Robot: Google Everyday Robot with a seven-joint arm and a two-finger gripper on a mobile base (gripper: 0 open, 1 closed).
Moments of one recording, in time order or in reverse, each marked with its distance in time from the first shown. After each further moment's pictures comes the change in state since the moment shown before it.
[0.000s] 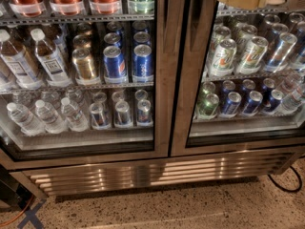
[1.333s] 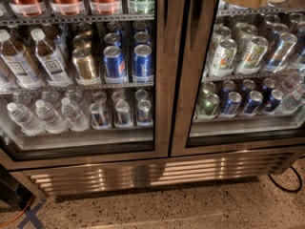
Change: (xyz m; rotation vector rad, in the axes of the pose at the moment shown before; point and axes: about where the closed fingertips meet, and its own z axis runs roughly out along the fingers) arm 0.004 -0.006 -0.003 0.001 0.001 0.000
